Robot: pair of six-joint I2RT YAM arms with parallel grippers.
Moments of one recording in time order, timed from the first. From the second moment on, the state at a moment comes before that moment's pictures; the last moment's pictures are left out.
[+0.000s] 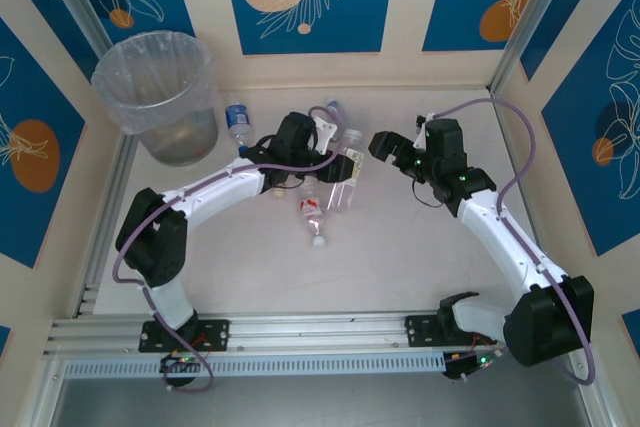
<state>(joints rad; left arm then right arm) -0.70 1.76 1.36 -0.23 0.39 -0.34 0.27 1.17 0.96 -0.39 -0.21 0.67</state>
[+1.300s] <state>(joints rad) -0.31 1.64 1.54 -0.40 0.19 -0.30 0.28 1.16 0.89 -0.31 -0.25 0.66</state>
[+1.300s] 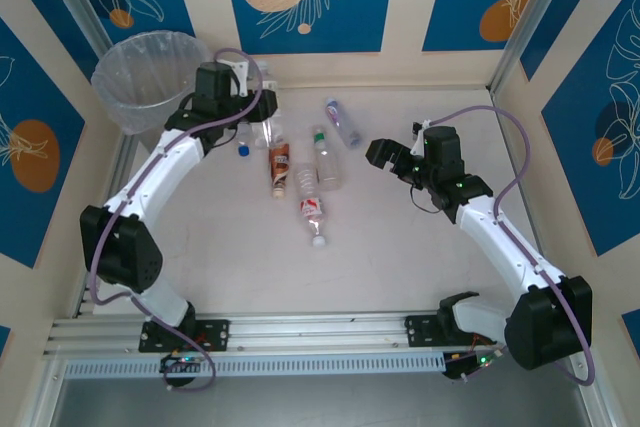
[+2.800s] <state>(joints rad) 0.09 1.77 2.01 -0.44 -0.02 -0.11 0.28 1.17 0.89 -0.32 -0.23 0.67</state>
